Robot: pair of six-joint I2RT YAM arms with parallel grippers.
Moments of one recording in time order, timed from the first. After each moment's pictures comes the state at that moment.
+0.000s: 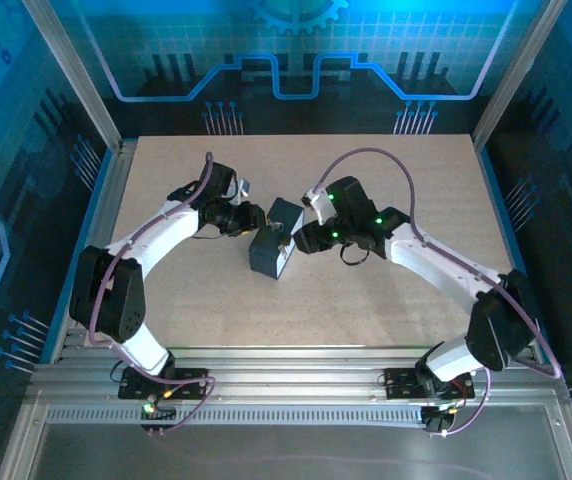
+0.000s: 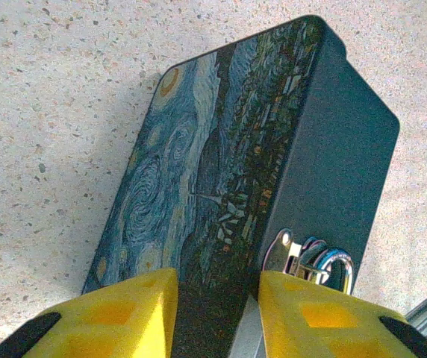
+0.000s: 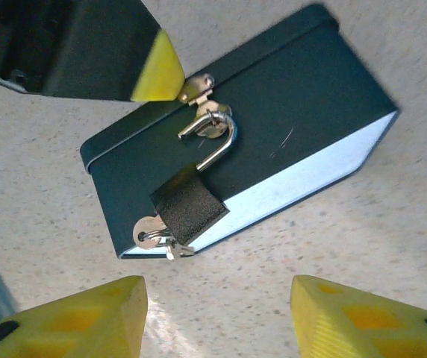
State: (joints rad) left arm -0.30 1.65 1.22 -0.58 0.42 -0.56; right arm 0.60 1.50 1.17 -0.51 -0.29 0.17
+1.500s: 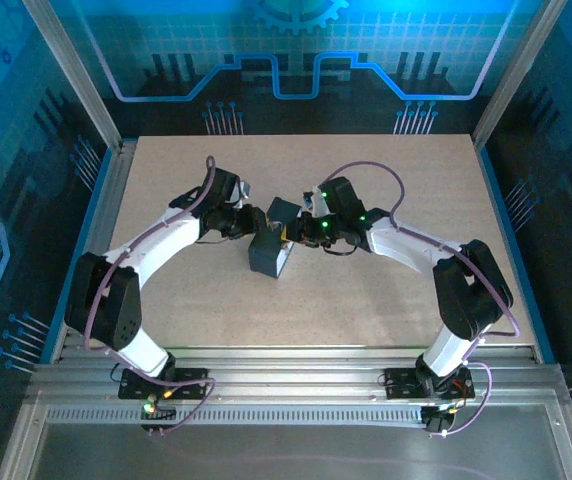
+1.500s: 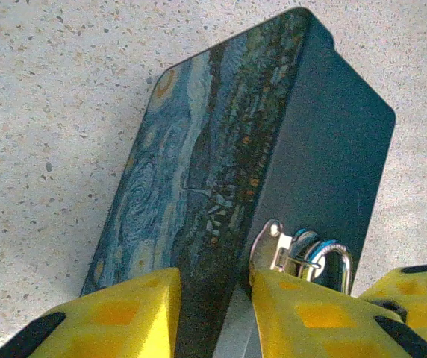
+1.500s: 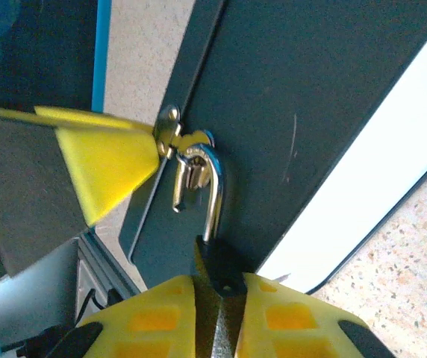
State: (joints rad) left arm -0.35 1.60 1.16 -0.53 0.33 -0.62; right arm 0.56 1.68 1.14 -0.22 -0.55 0.75
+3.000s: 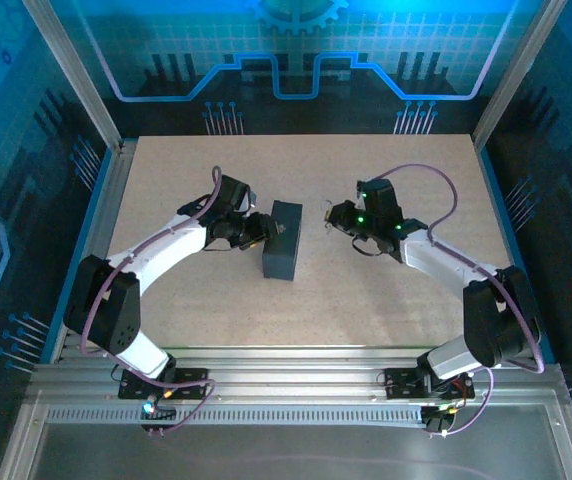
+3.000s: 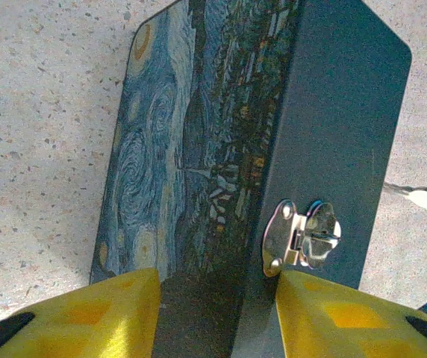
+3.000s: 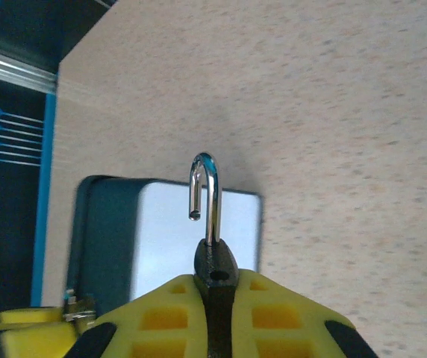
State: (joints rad) left arm -0.41 1.58 1.12 -0.52 0.33 -0.77; right arm 0.37 1.48 0.92 -0.11 -0.23 0.80
